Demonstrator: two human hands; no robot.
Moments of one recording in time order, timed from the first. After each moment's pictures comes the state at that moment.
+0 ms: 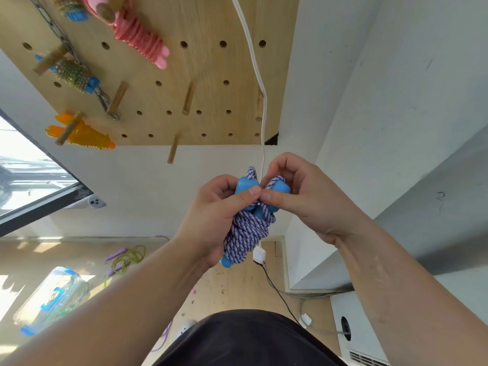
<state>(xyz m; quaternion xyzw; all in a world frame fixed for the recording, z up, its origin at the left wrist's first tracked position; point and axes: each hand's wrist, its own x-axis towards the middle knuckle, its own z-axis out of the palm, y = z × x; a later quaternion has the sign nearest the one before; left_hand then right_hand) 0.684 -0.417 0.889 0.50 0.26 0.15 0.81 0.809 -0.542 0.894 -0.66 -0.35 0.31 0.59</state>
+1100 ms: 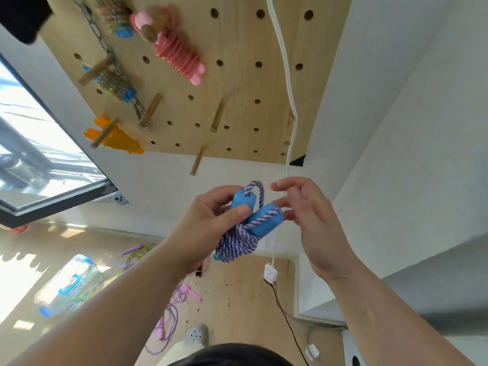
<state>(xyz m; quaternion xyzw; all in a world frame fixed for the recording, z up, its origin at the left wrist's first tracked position) 0.682 -0.362 0.879 0.62 0.22 0.17 0.74 0.809 -0.505 0.878 -0.65 -0.29 0.27 0.64</state>
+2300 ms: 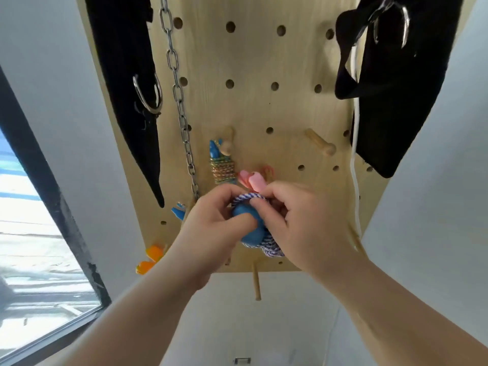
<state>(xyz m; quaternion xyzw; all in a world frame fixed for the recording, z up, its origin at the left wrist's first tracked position) 0.643 -0.109 1.036 0.74 0.06 0.24 0.63 0.745 -0.239 1.043 -0.73 -0.49 -0.28 0.37</state>
